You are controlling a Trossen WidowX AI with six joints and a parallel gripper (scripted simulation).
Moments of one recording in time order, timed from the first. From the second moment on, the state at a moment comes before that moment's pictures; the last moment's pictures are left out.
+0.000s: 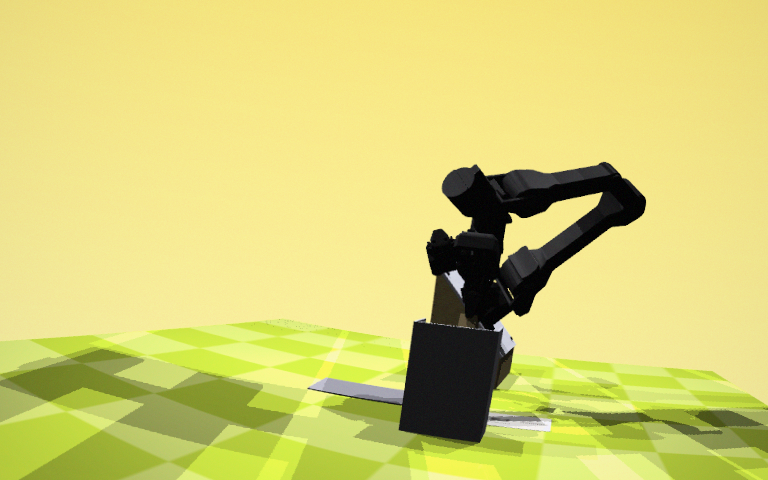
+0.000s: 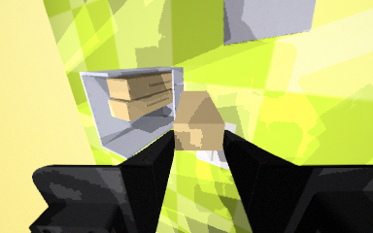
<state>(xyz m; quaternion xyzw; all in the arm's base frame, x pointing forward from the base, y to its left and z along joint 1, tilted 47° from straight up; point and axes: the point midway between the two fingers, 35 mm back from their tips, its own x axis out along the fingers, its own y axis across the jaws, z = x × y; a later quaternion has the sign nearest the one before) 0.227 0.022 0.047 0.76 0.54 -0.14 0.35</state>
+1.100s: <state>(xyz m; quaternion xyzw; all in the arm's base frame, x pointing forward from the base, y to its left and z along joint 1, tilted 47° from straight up) 0.226 0.043 0.030 0.75 0.55 -0.14 0.34</state>
